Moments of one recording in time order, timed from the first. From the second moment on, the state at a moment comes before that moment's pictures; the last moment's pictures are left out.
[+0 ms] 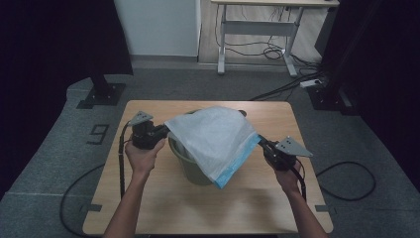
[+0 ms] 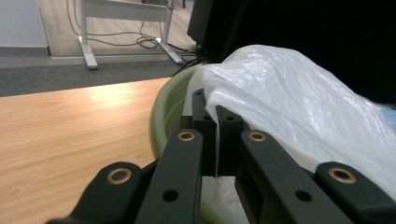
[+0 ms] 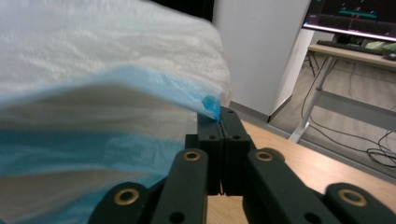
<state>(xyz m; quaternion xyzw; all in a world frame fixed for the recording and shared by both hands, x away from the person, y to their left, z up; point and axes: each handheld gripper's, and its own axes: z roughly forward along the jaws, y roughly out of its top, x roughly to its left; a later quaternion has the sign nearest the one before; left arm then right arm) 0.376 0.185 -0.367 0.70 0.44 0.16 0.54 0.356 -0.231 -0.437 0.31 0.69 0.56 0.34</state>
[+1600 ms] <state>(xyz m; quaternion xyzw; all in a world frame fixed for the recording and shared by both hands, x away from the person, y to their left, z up) 0.314 0.150 -0.325 0.77 0.34 0.17 0.51 0.333 -0.221 -0.405 0.31 0.68 0.57 0.34</state>
